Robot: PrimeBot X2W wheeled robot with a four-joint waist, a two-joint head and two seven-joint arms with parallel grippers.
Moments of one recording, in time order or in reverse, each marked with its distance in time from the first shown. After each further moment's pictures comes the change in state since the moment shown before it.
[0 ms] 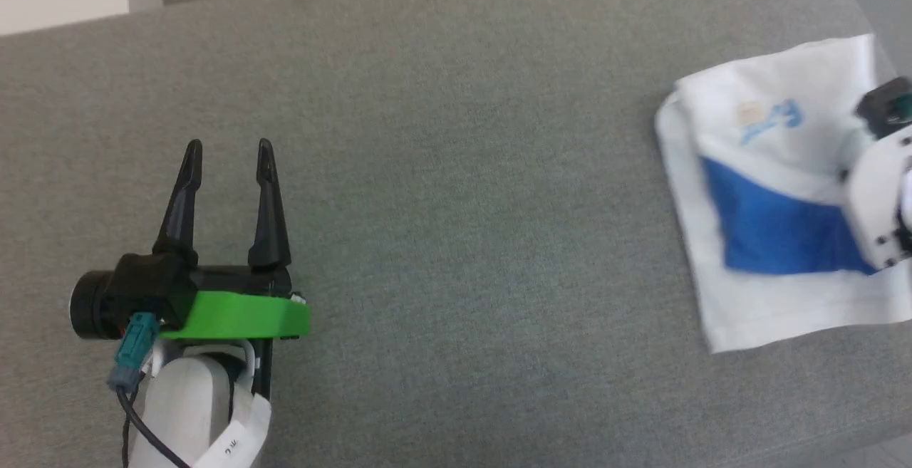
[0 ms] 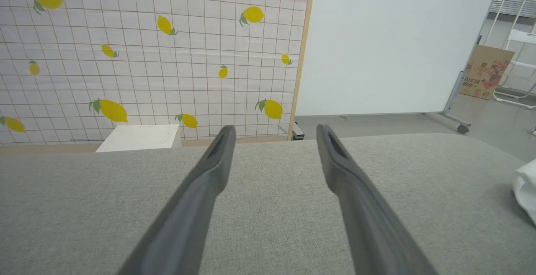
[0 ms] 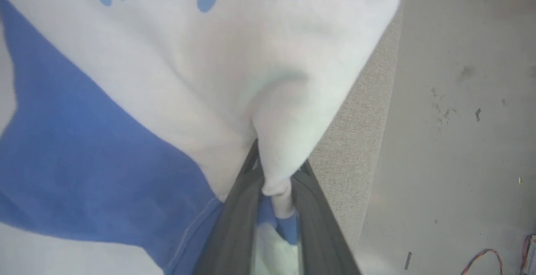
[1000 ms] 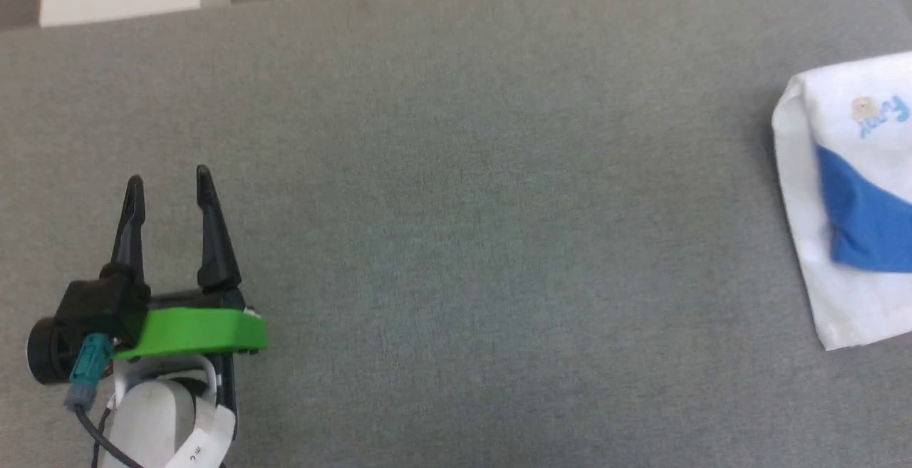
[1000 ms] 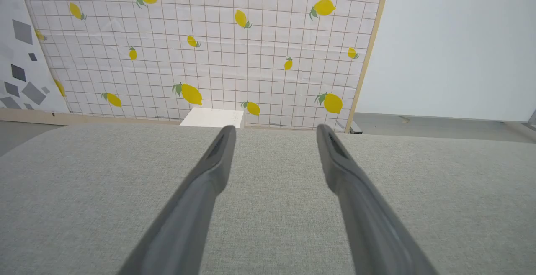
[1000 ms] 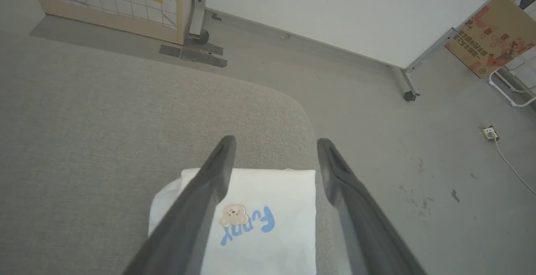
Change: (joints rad) left arm 0.045 0.022 0.075 0.016 -0.040 0.060 0.005; right arm -0.120 0.026 -0.309 0.019 -0.077 0.000 -0.255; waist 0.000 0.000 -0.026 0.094
